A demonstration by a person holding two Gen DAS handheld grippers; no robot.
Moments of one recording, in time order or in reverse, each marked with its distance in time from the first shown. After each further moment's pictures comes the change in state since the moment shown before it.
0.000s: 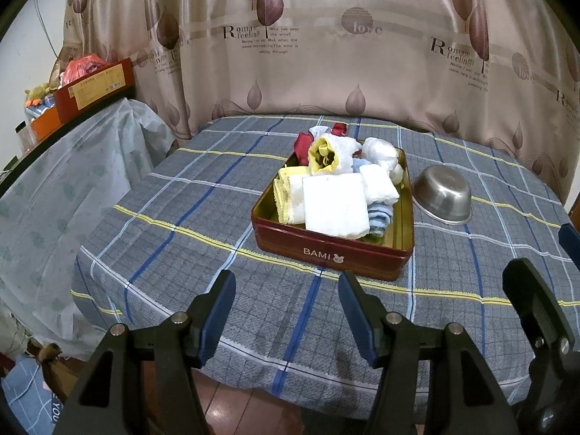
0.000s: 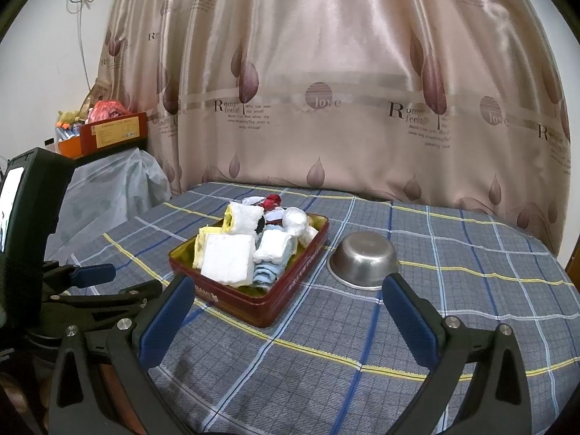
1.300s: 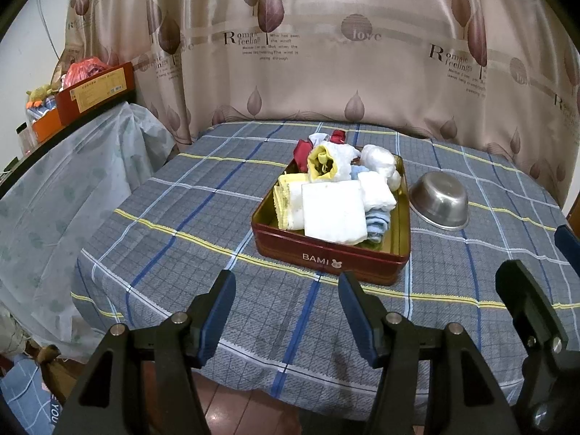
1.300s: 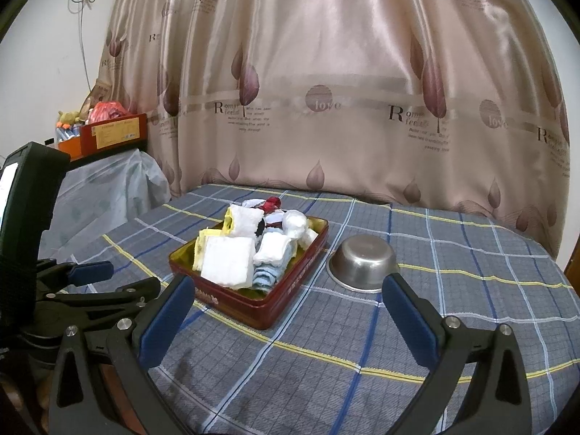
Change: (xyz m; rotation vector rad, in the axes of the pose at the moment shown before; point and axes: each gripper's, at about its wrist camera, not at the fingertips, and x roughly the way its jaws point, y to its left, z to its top) left arm -0.005 -0.003 0.002 -0.003 -0.018 0.002; right arm -0.002 0.002 0.000 -0.006 -0.007 -0.010
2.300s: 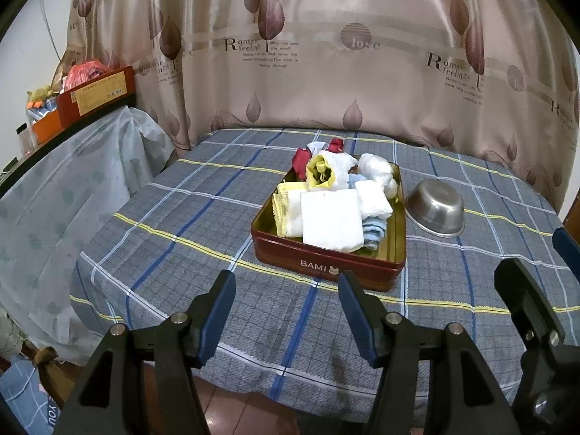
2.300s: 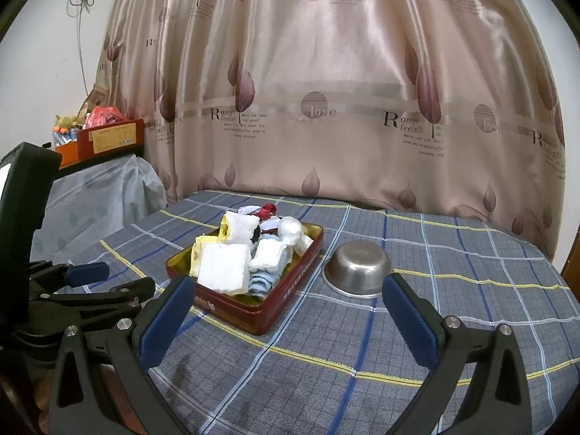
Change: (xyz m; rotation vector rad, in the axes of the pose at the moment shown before) left arm -0.007 0.002 0.002 -0.006 -0.024 -0.011; right arm -0.004 -0.004 0.004 -0.003 -0.024 -0.012
